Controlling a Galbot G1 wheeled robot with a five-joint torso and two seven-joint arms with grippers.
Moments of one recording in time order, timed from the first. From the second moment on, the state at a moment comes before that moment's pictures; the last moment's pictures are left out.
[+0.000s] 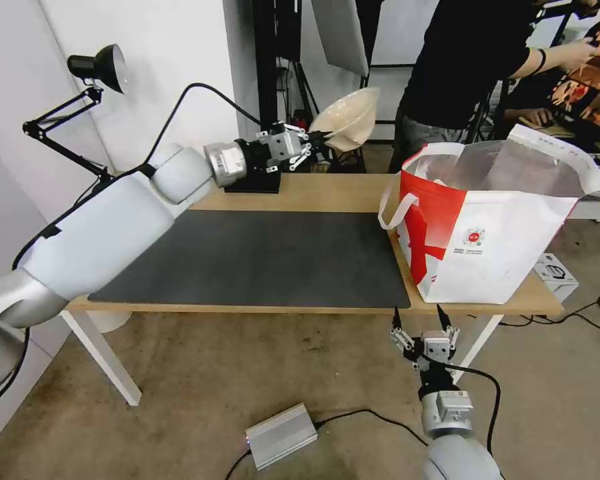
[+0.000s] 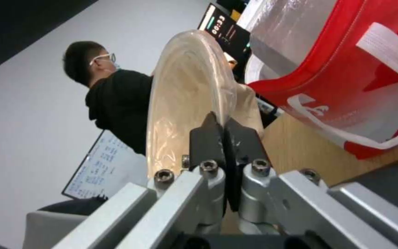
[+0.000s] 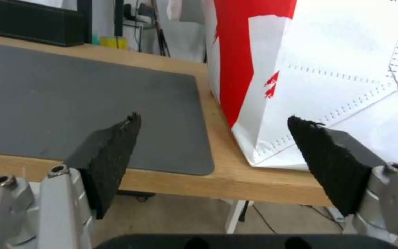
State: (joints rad) left arm -0.13 -0.96 0.53 -1.34 -0.24 -0.36 0.39; right arm -1.54 1.17 0.29 2.03 0.06 0.04 0.47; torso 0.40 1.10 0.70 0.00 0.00
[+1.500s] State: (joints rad) left arm -0.31 -1.02 0.63 -1.27 -0.27 -0.38 0.45; right arm -1.54 1.20 0.28 2.03 0.05 0.04 0.47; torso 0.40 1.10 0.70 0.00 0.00
